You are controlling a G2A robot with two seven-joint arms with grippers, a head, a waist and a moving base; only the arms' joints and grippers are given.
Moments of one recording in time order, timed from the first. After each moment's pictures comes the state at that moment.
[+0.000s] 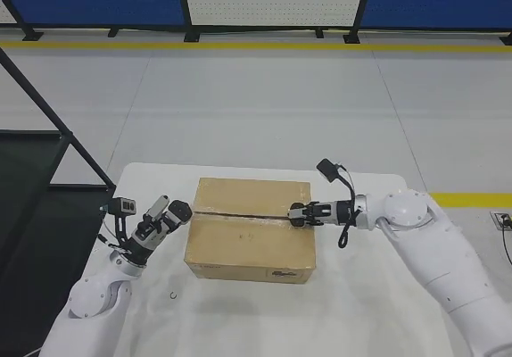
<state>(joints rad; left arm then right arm) 1.01 -1.17 -1.45 -1.31 -0.50 -0.56 -0.70 -0.36 -1.18 0.85 -0.93 0.22 -0.25 1.09</state>
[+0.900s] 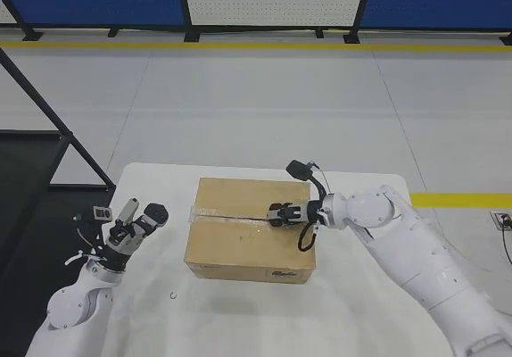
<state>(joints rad) 1.07 -1.15 -1.55 -1.30 -0.59 -0.57 -0.74 -0.32 -1.25 0.73 -0.98 0.04 -0.15 0.94</state>
